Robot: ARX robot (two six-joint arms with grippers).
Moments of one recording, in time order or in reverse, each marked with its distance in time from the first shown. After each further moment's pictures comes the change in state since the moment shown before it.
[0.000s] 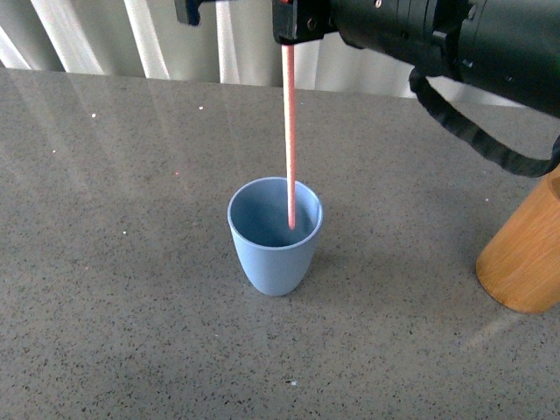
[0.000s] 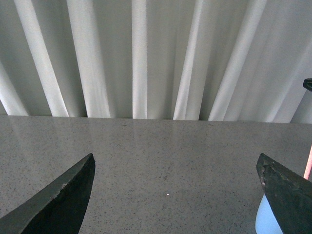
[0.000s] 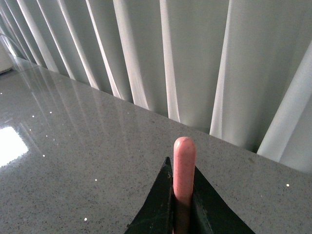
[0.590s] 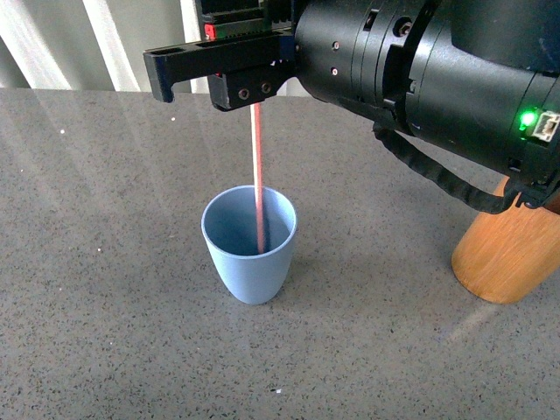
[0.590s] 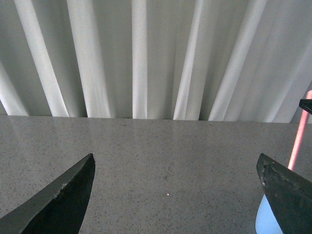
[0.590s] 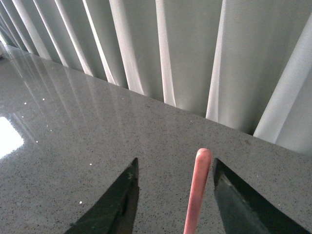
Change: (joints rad) left arm 0.000 0.000 0.000 0.000 0.000 0.000; right arm -0.009 0.015 -0.040 0.010 0.021 0.002
